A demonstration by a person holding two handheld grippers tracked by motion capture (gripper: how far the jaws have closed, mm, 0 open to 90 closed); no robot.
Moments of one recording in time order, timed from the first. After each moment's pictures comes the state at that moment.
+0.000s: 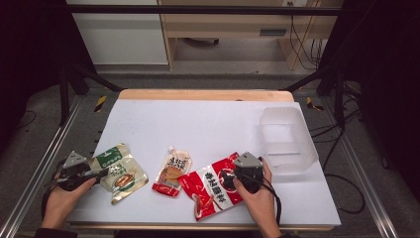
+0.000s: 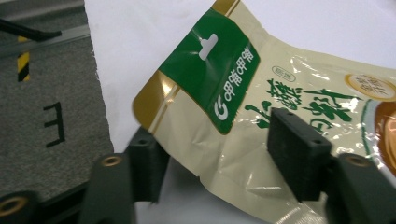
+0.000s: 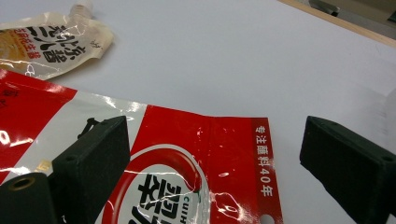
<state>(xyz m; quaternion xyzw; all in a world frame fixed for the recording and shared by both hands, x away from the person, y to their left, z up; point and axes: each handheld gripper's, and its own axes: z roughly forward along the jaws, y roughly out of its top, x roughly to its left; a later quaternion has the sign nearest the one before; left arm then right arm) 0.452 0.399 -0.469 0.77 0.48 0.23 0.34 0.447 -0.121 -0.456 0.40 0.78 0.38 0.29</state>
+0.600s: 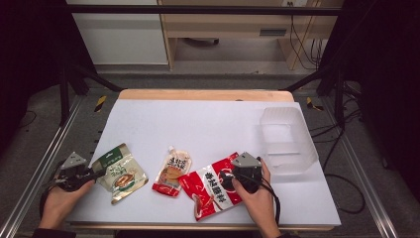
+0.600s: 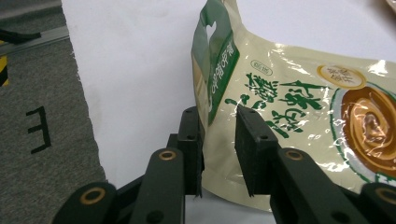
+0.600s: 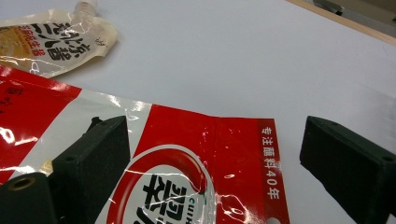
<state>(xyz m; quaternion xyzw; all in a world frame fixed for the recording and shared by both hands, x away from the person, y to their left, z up) 0.452 0.400 -0.469 0.79 0.47 0.20 0.34 0.447 -0.118 -0.457 0.40 0.79 0.38 0.28</state>
